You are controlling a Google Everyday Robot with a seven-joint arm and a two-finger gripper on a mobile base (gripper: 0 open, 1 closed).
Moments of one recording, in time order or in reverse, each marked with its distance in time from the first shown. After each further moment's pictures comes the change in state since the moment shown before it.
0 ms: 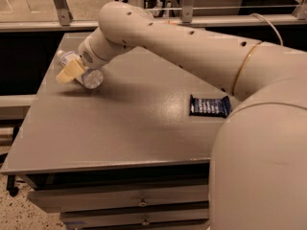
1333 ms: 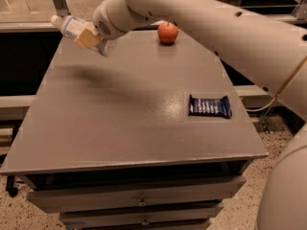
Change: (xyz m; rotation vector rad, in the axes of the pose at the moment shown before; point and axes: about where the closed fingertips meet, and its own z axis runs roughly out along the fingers) arm -0.050 -0.027 -0.098 0.126 -0.130 -0.185
